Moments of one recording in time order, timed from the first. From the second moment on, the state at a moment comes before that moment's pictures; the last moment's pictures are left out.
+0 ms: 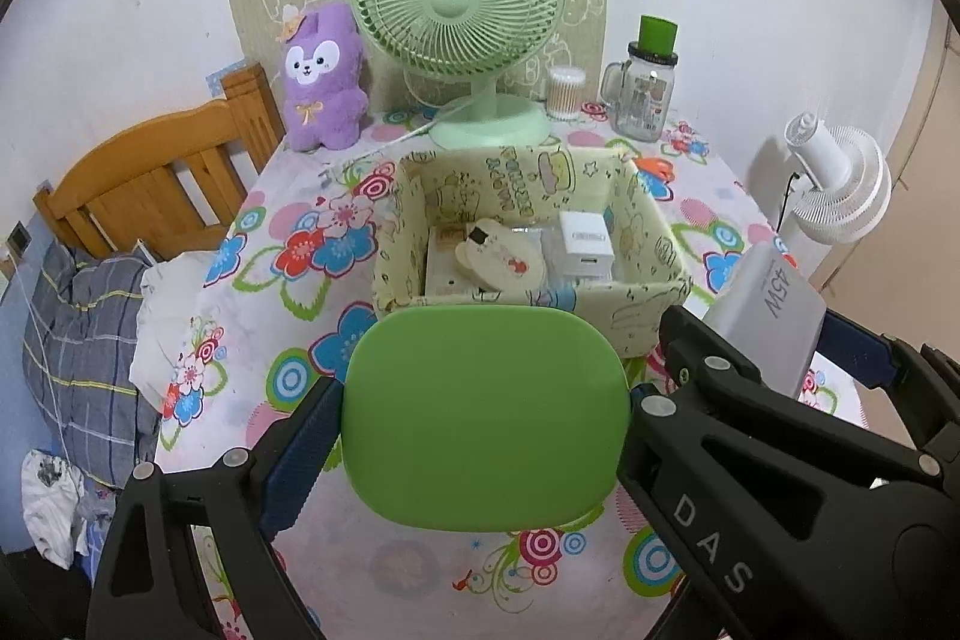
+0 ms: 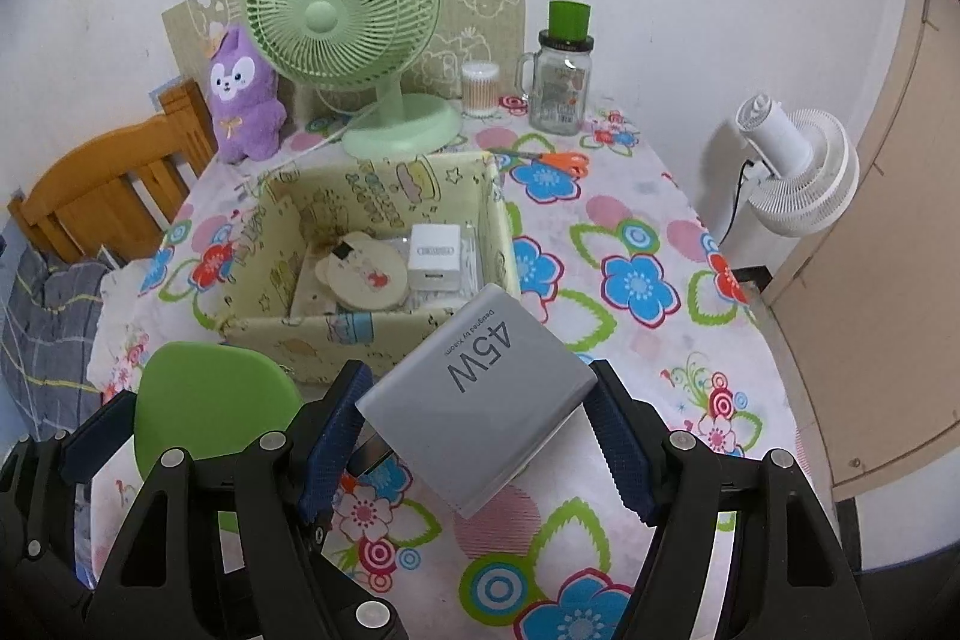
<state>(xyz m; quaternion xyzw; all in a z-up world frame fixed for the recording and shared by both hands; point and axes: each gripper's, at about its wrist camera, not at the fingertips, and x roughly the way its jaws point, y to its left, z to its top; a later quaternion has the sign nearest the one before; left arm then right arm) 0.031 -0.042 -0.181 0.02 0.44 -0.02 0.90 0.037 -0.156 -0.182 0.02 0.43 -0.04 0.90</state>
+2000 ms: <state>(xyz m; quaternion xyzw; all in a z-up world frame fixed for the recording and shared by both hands) 0.127 -0.015 -0.188 0.03 0.46 0.02 0.89 0.152 -0.123 -0.202 0.03 0.46 0.04 0.89</state>
